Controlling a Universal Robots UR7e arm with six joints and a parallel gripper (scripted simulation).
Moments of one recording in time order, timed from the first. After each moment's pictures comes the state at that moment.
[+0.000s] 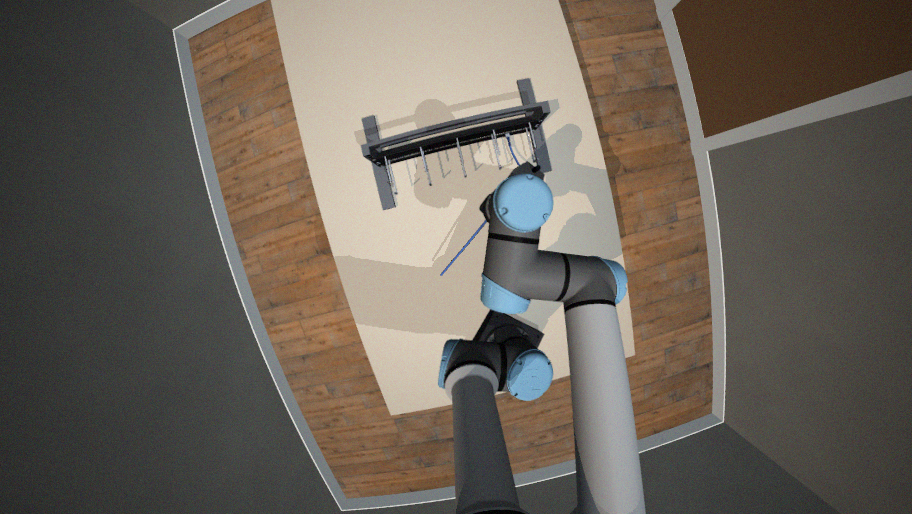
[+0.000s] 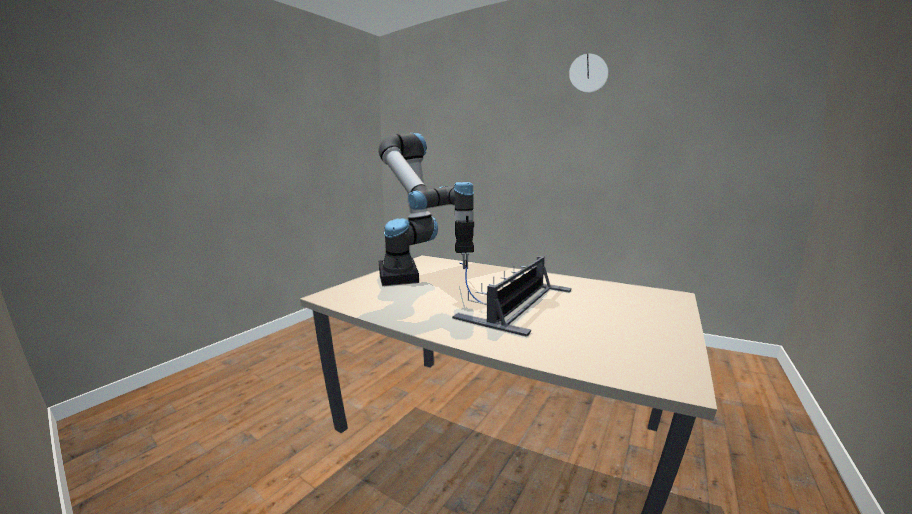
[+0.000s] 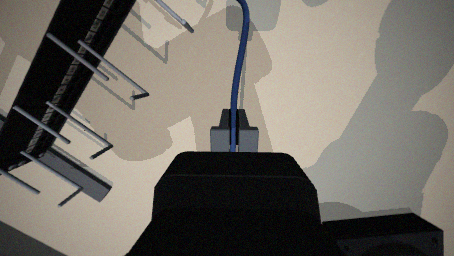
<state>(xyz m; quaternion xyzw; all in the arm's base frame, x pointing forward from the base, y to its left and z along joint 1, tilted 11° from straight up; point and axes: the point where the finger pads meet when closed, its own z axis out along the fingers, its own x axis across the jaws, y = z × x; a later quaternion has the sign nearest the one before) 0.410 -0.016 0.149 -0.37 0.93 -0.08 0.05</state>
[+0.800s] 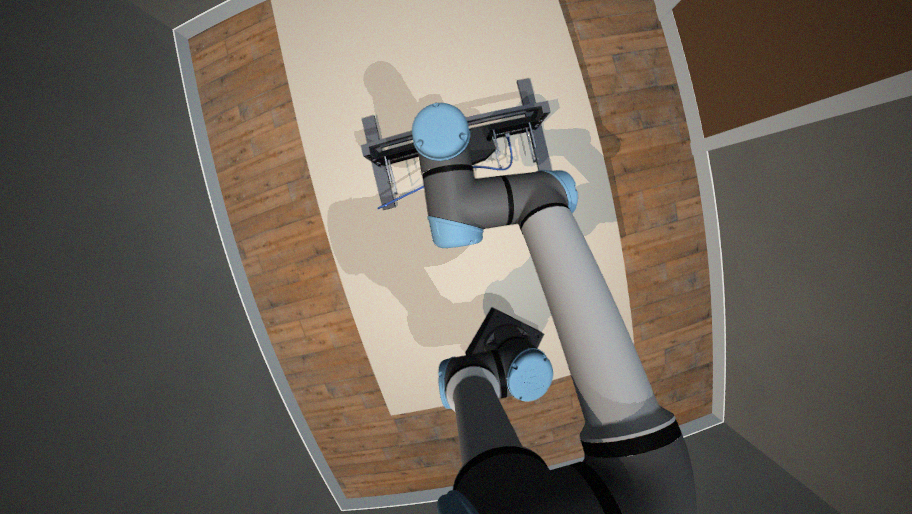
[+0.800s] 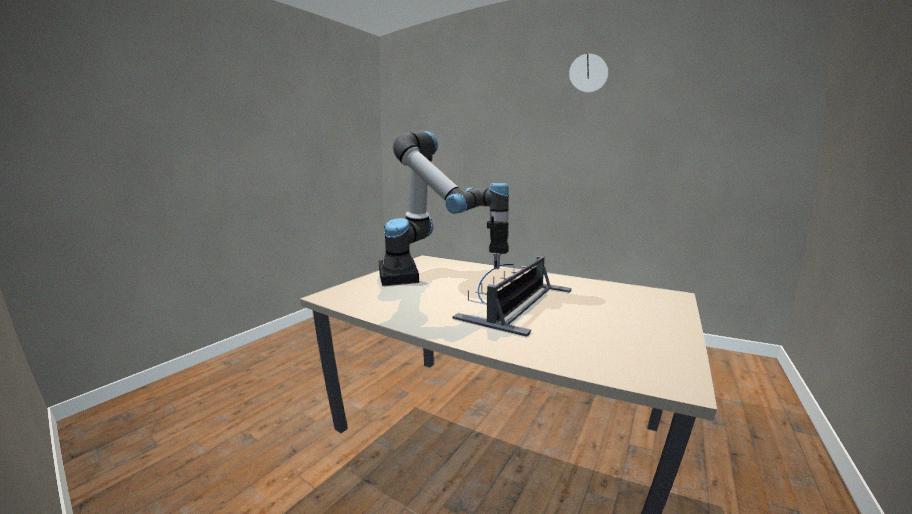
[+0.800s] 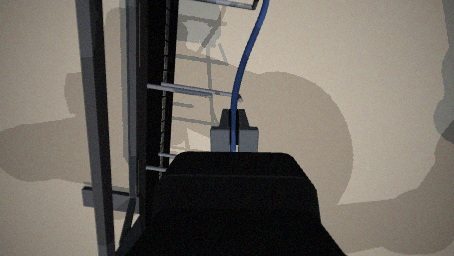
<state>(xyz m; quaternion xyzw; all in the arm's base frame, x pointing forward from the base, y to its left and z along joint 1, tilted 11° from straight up) 0.509 0.068 0.149 -0.10 0.99 -0.06 0.07</state>
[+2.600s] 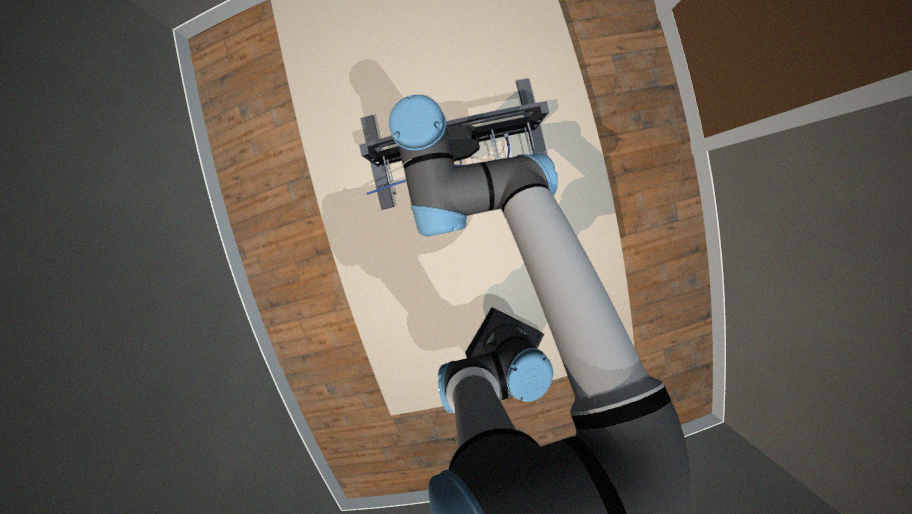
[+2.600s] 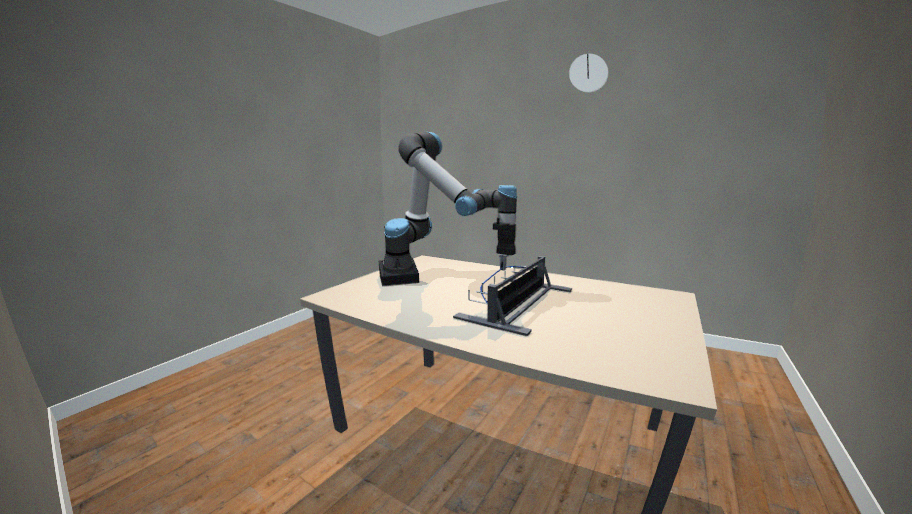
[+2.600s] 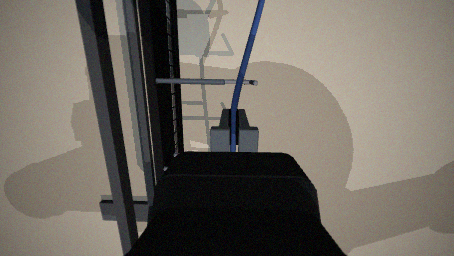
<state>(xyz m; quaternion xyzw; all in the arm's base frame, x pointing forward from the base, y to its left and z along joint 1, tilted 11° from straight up) 0.527 0.090 0.140 -0.03 0.99 -0.07 0.07</state>
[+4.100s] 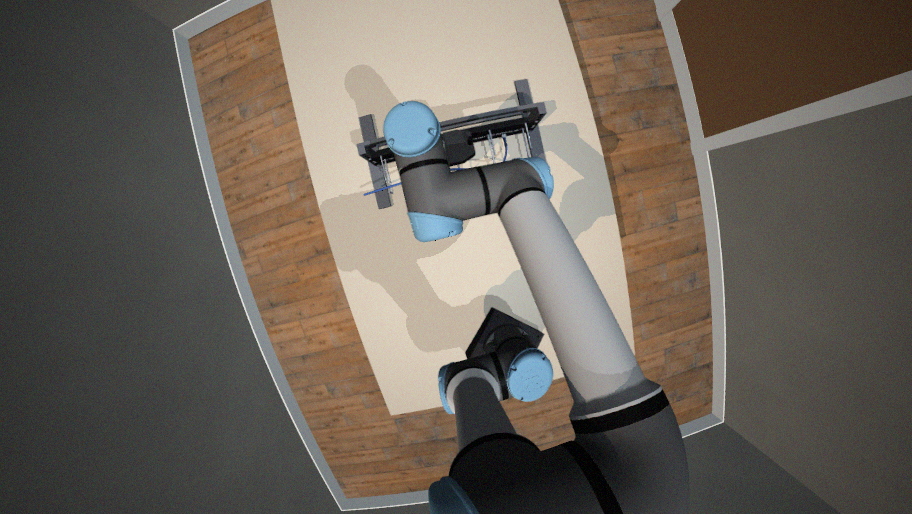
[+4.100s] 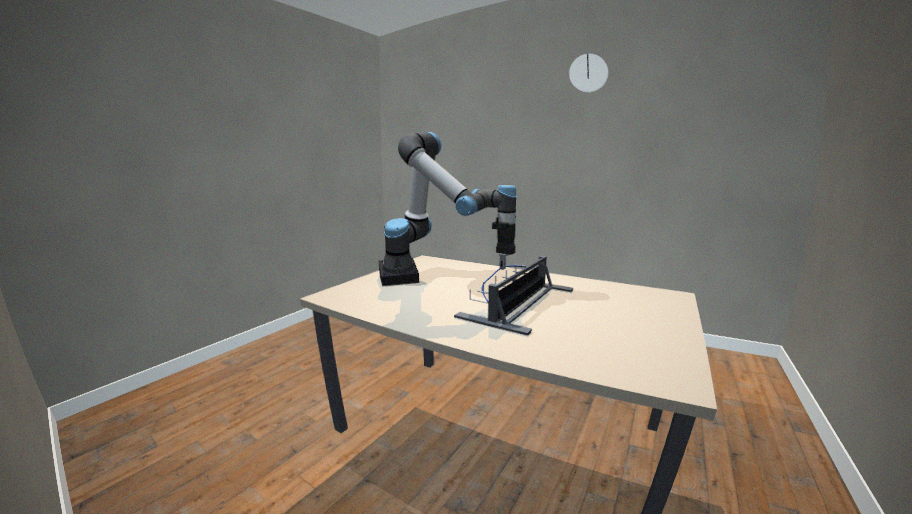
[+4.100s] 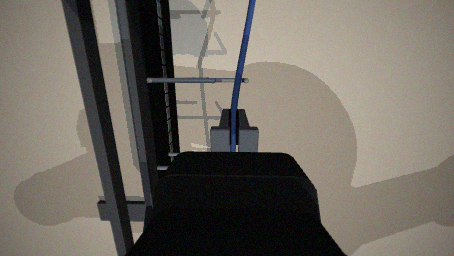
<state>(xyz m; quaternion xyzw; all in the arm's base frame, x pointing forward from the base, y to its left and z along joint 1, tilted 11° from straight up) 0.520 0.099 0.139 -0.02 1.00 -0.07 0.07</state>
